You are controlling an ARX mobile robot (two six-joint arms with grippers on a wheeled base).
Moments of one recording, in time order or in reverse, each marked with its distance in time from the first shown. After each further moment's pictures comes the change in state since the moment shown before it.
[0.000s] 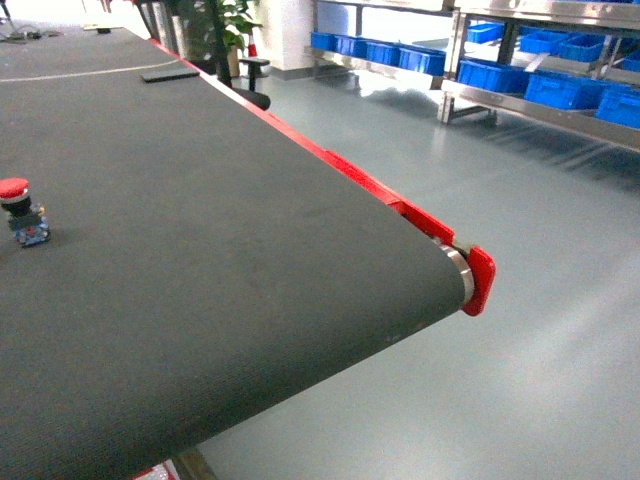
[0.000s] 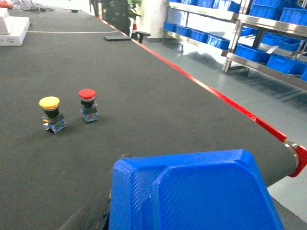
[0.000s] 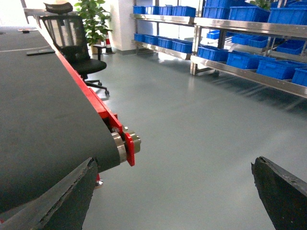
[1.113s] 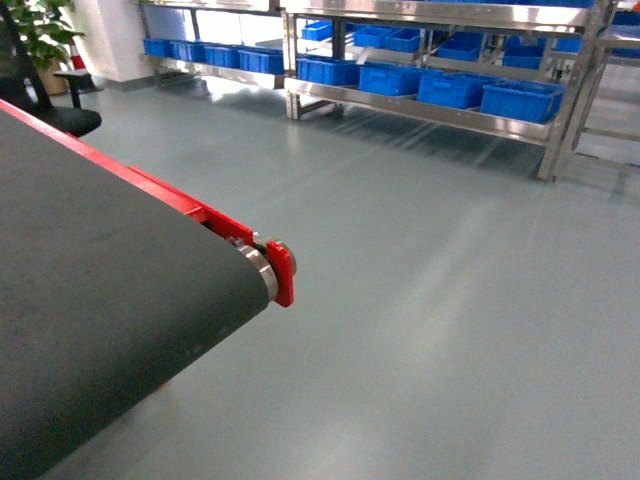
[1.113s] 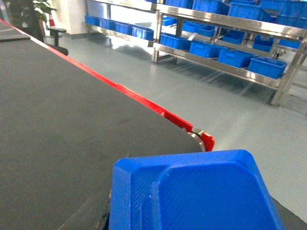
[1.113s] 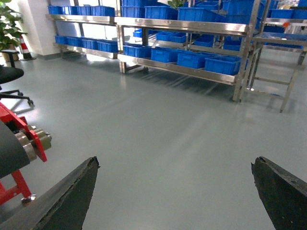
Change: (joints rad) left arm 0.000 0.000 0.000 0.000 0.000 0.000; right arm 0.000 0.000 0.000 0.000 0.000 0.000
